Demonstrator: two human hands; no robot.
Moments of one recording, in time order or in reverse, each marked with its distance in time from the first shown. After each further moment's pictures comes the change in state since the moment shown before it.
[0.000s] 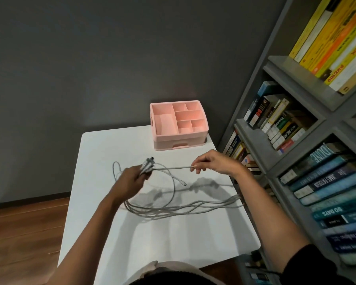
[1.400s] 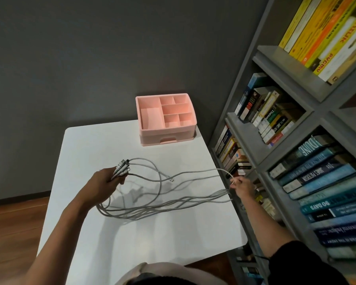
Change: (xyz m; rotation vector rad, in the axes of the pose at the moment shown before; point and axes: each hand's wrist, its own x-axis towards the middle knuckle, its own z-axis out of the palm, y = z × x) left_hand -0.016 0.005 -0.001 0.111 -0.030 -0.228; right_hand -0.053 0.197 0.012 0.209 0.866 0.684
